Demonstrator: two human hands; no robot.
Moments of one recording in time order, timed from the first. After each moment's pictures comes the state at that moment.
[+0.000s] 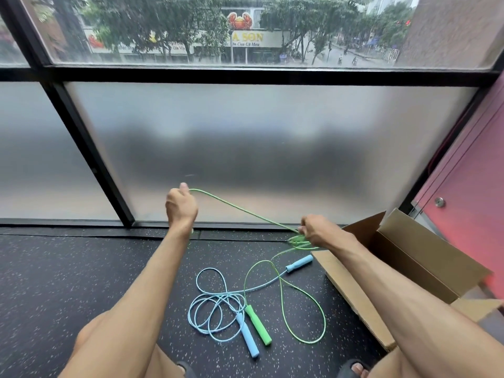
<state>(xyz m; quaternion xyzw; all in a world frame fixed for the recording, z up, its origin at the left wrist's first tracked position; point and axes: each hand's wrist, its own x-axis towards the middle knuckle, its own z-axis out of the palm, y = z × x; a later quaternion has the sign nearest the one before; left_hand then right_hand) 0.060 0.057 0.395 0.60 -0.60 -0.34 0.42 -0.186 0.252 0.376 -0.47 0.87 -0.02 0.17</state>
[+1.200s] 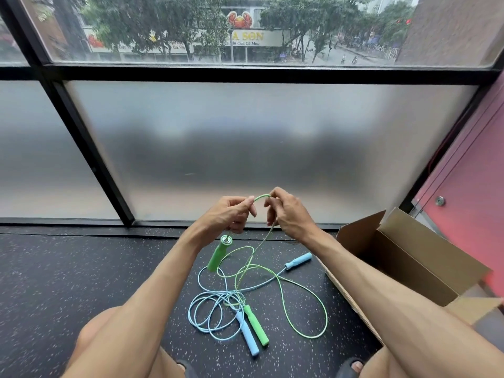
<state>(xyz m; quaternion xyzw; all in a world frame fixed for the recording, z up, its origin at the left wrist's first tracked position) 0.036 0.125 0.417 0.22 -0.68 -0.69 0.15 -0.126 0.226 0.402 -0.53 0.69 -0.45 0.19</state>
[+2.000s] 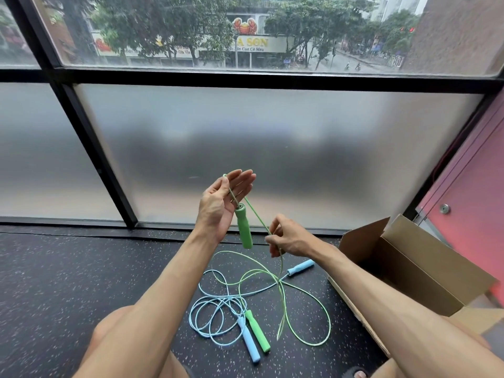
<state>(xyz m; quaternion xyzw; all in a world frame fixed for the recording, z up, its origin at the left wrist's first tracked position) 0.027 0.118 0.427 0.10 -0.40 -0.80 0.43 -0.123 0.236 0.383 -0.48 0.72 -0.32 0.38</state>
